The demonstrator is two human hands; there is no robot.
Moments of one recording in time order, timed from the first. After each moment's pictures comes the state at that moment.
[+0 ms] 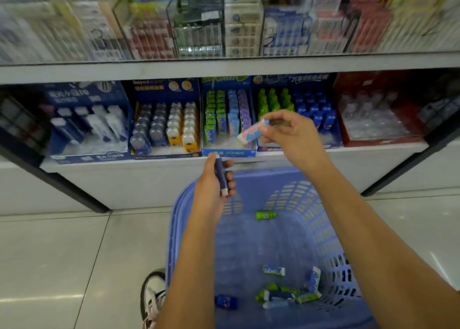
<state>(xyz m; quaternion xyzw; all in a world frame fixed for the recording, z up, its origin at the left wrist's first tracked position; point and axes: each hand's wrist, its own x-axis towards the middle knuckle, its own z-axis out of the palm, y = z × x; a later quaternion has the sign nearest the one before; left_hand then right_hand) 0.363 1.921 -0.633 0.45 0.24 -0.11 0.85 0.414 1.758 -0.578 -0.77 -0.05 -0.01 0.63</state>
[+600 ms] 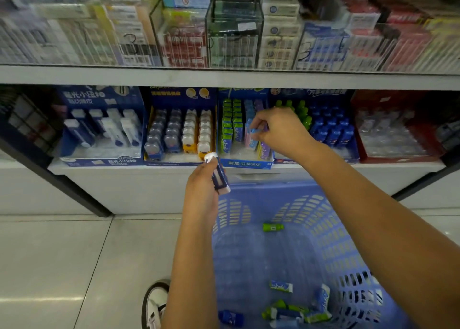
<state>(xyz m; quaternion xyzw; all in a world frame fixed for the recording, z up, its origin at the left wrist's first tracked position) 0.374 1.956 -0.618 0.45 0.29 0.01 0.84 0.474 1.806 -0.567 -0.96 -0.18 -0.05 0.23</state>
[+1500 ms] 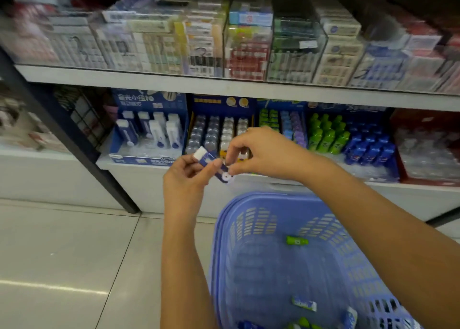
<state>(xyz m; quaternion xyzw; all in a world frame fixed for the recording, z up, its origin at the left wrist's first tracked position) 0.345 2.044 -0.592 0.66 0.16 0.18 0.71 0.426 1.899 -0.528 -0.89 -0.37 0.11 0.24</state>
